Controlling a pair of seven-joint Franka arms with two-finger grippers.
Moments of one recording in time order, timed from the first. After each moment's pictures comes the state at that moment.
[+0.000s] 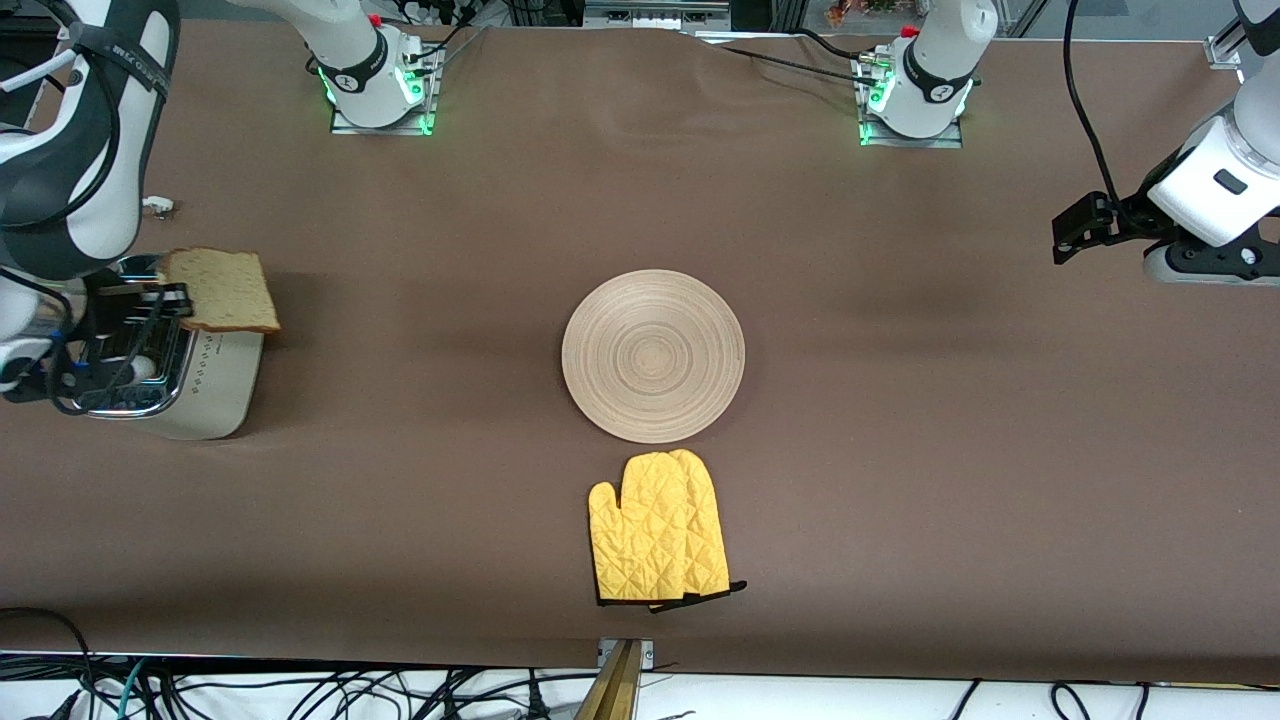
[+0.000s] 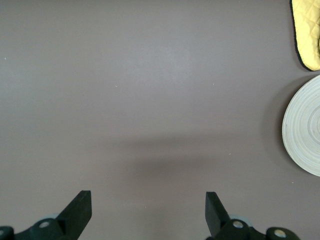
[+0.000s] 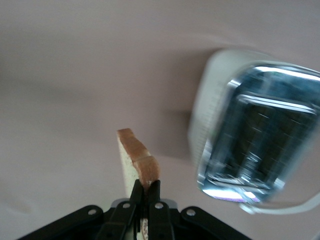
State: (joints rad) left arm -0.03 0.01 -0.04 -1.61 0.04 1.58 -0.04; right arm 0.68 0.56 -1.00 -1.33 0.29 1.35 -0.46
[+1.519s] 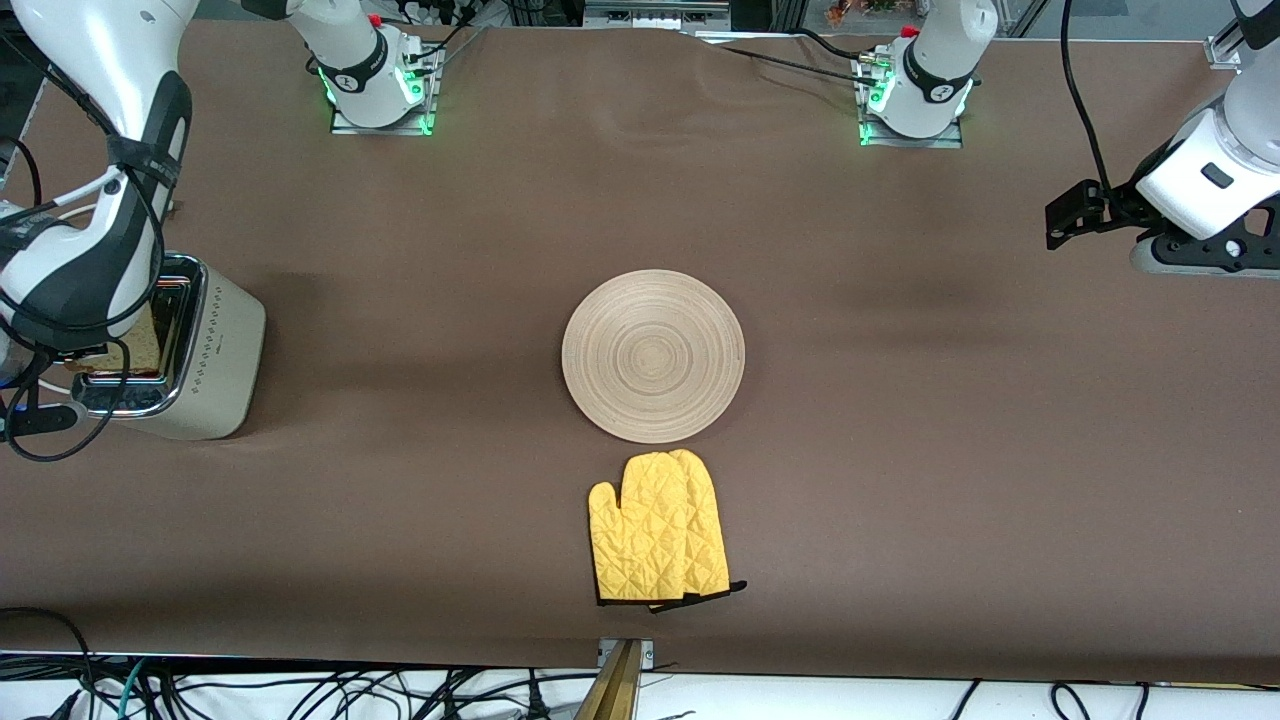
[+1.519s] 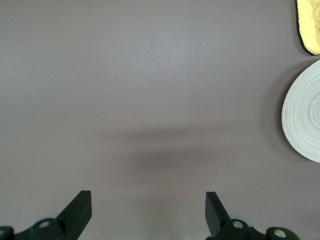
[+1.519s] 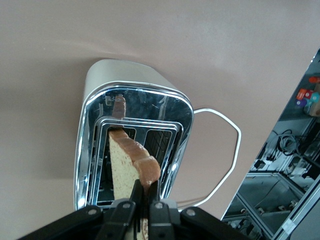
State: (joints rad) left arm -0.03 0.01 -0.05 -1.61 0.04 1.52 -0.04; right arm 0.58 0.71 -1.00 -1.32 0.12 1.61 -0.52
